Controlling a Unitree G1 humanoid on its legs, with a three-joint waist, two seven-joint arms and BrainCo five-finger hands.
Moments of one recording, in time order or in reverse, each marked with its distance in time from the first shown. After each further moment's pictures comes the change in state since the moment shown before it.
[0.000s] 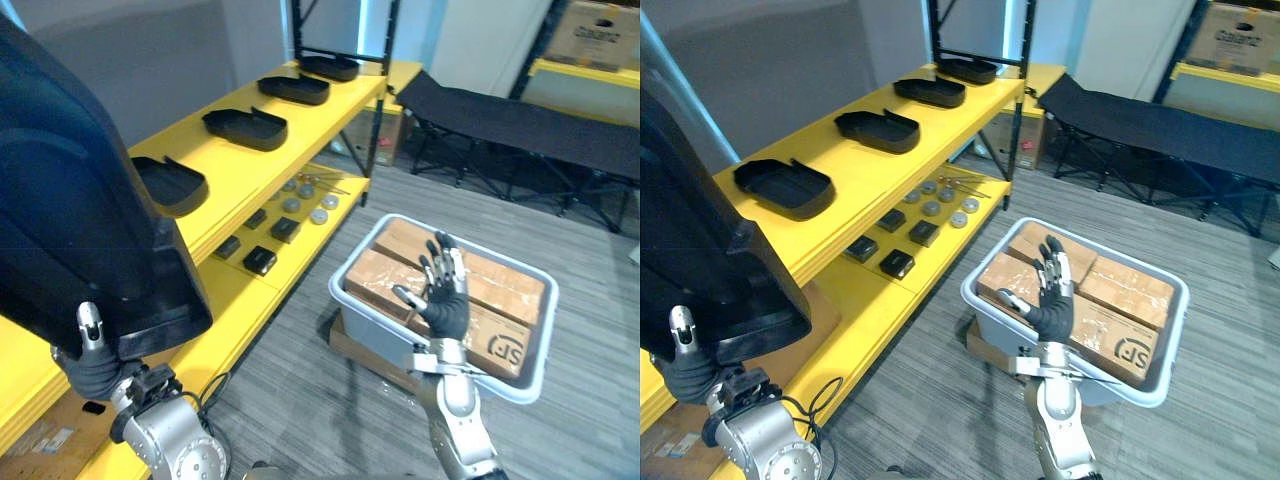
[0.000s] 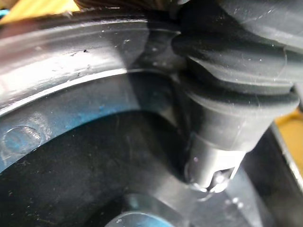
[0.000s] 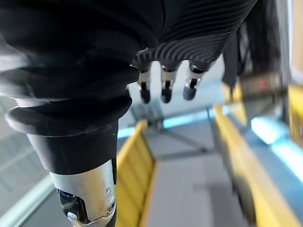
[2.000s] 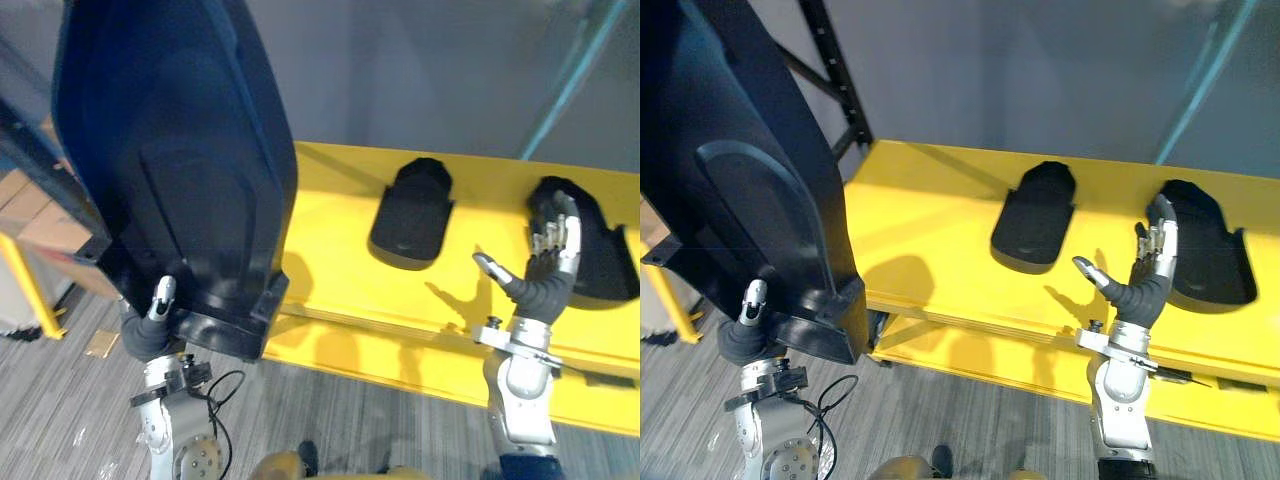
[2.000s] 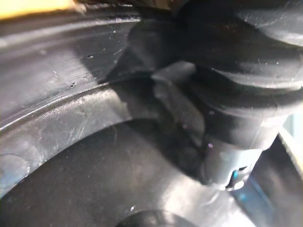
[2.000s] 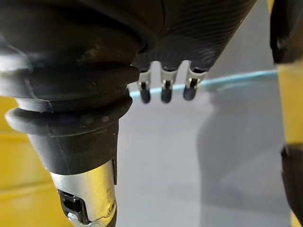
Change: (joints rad) left arm -0.077 0.064 -0.063 0.032 0.039 0.231 -0.363; right arm 0.013 -0.054 -0.436 -0.143 -0.202 -0.008 -0.104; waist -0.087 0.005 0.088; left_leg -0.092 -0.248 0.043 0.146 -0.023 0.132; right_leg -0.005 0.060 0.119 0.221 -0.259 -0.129
